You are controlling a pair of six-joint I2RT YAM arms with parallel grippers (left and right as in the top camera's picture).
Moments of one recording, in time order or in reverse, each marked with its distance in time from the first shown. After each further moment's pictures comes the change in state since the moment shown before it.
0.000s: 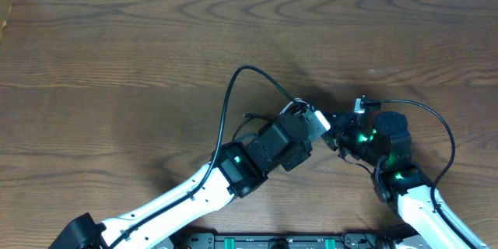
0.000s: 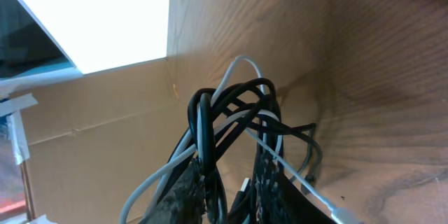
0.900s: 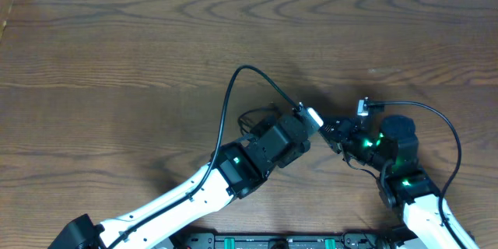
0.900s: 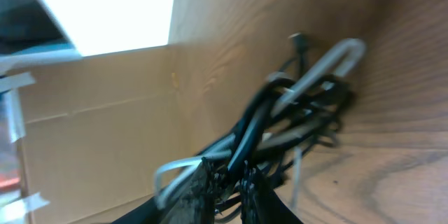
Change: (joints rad) left arm -0.001 -0.004 0.000 -0.046 -0.170 0.005; right arm -0.020 -0.090 0.001 -0.126 -0.044 -0.083
